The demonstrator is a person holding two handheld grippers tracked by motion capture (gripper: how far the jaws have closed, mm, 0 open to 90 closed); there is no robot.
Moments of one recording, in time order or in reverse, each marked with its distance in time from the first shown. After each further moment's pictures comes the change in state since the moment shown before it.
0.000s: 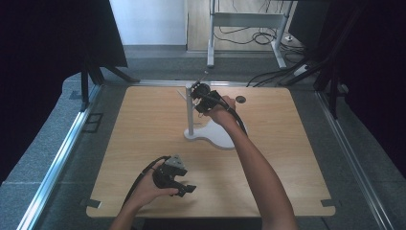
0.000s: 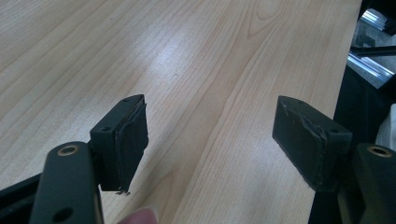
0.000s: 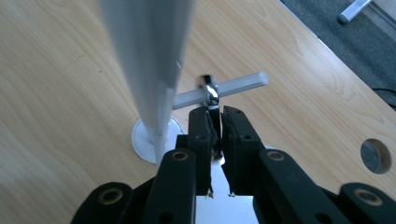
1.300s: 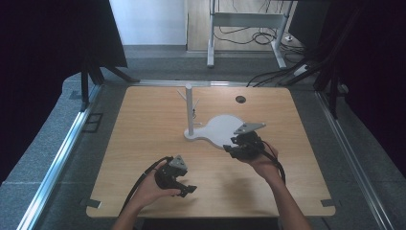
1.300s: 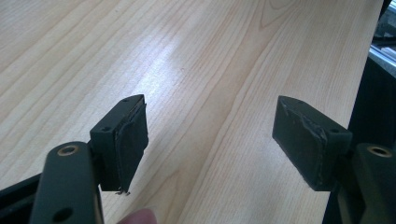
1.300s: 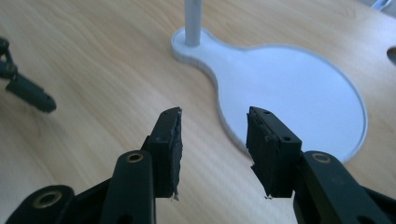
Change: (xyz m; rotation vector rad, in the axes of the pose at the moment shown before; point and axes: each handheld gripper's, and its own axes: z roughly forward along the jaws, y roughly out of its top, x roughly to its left) left arm -0.003 0.002 0.007 0.041 0.048 0.021; right arm 0.015 -0.187 -0.060 -0.241 0.089 0.106
